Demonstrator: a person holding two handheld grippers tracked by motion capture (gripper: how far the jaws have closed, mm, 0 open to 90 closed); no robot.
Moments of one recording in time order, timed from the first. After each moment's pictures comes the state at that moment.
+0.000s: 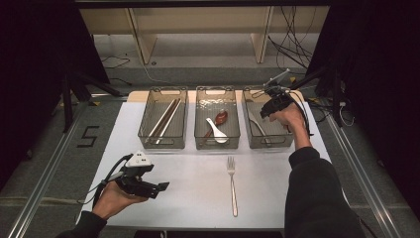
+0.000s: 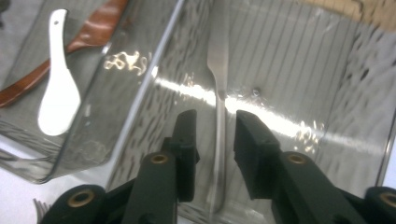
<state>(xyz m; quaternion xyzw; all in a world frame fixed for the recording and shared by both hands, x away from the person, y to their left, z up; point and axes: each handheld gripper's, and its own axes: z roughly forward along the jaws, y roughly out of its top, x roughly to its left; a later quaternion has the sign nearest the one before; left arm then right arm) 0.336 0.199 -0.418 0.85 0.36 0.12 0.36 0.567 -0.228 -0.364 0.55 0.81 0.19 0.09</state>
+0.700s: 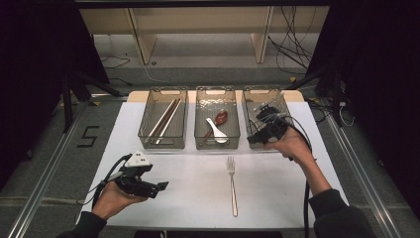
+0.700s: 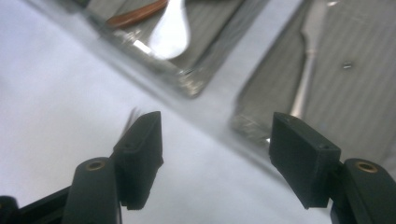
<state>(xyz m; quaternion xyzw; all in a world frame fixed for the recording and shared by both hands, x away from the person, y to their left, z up) 0.336 0.201 -0.418 0.85 0.37 0.12 0.36 0.461 -0.193 -0.364 0.44 0.86 0.23 0.09</state>
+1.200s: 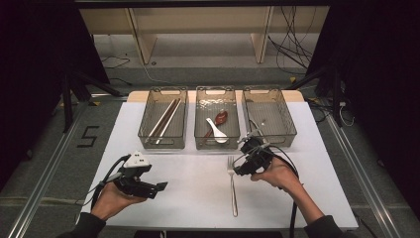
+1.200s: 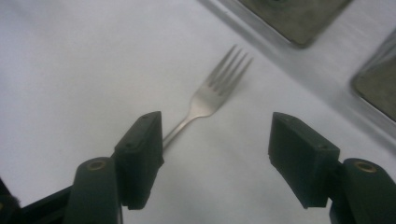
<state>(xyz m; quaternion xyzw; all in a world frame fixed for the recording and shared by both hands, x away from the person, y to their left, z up) 0.334 0.203 -0.418 0.85 0.37 0.12 0.36 0.405 -0.157 -0.409 0.38 0.90 0.22 0.05</state>
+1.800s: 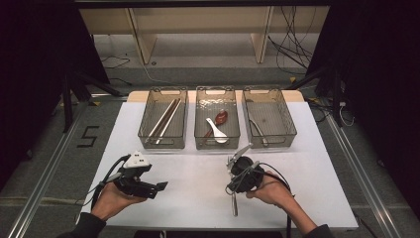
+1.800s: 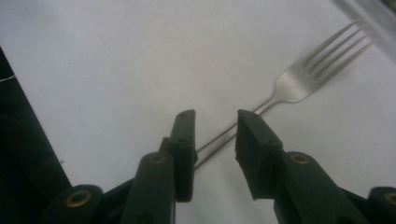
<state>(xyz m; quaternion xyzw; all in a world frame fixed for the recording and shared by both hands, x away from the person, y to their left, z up) 0.333 0.202 -0.417 0.85 0.36 0.13 0.36 0.366 -0.133 -0.432 0.30 0.93 0.21 0.02</state>
